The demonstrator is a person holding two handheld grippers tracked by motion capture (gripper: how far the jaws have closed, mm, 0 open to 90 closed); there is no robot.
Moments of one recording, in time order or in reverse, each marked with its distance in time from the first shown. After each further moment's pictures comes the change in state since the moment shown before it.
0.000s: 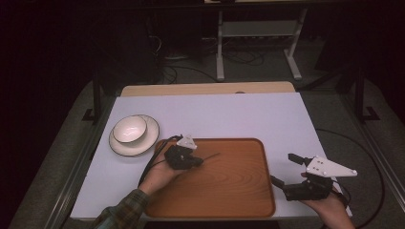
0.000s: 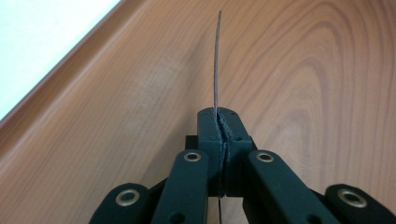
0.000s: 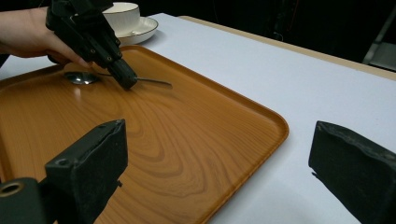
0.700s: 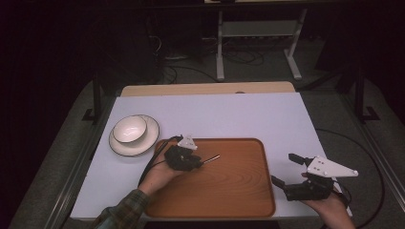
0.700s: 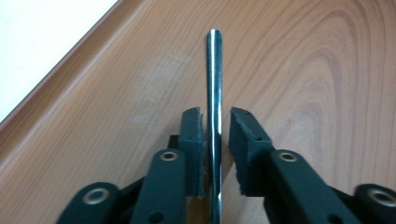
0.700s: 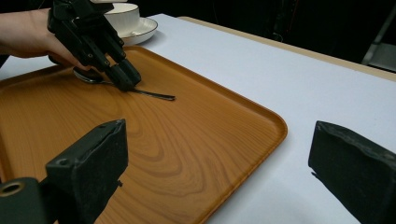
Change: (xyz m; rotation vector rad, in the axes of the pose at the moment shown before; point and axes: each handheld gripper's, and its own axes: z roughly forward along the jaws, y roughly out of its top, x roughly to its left) left arm 0.000 -0.001 0.001 0.006 0.029 0.009; right arm -0.001 0.000 -0.001 -0.002 -0.002 -0.001
